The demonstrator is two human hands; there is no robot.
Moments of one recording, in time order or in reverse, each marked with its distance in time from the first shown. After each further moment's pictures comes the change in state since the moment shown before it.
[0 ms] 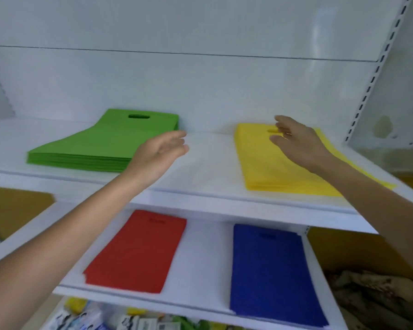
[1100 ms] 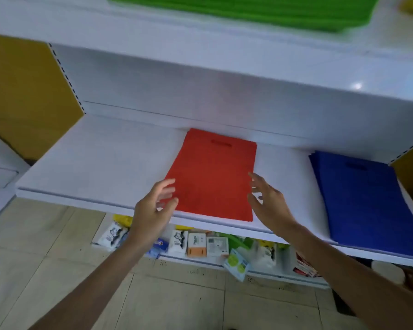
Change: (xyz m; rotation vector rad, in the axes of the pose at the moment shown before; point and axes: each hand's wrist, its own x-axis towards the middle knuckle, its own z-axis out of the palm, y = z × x) left_hand -0.156 -0.362 -0.127 0.034 0.014 -0.384; right_hand -0.168 -0.017 0.412 -0.051 -0.374 0.228
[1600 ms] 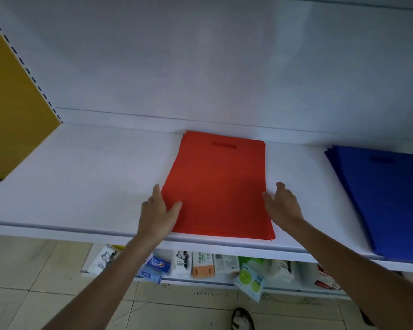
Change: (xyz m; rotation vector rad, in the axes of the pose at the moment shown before) left_hand 0.101 -0.091 0.041 0.403 -0.113 -0.246; right_hand 0.069 0.062 0.060 -0.106 0.078 0.490
